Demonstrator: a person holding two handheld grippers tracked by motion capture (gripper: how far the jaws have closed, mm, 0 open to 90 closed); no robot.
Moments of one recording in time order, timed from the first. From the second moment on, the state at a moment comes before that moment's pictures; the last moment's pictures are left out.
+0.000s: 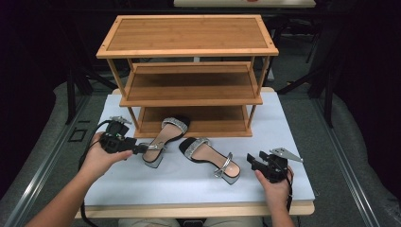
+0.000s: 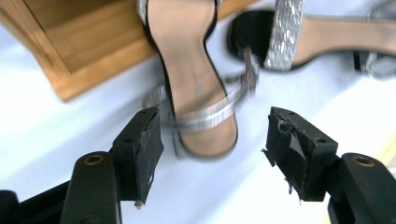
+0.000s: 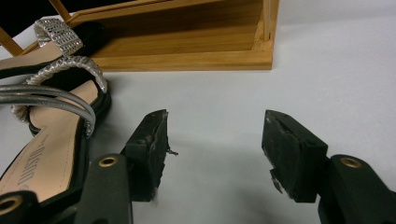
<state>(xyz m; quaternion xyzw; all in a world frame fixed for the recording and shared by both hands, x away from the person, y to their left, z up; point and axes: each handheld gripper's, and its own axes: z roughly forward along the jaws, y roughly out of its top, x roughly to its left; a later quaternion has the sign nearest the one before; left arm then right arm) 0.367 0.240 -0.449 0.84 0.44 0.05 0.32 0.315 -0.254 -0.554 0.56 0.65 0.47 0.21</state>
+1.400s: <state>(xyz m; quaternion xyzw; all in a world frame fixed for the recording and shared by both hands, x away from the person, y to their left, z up) 0.372 0.175 -0.528 0.85 0.38 0.08 0.36 0.316 -0.253 -0.556 0.56 0.65 0.47 0.21</state>
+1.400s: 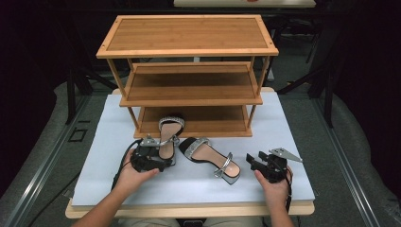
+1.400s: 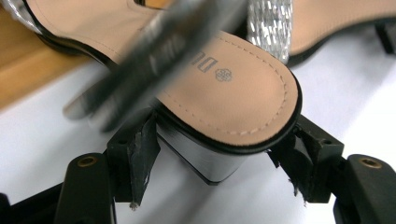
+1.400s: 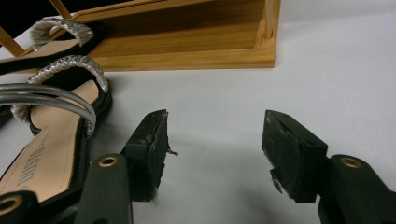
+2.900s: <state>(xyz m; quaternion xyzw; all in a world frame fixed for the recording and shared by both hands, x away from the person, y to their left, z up) 0.373 0.199 -0.527 0.81 0.42 0.09 0.40 0.317 -0.256 -0.558 0.57 0.64 0.47 0.20</state>
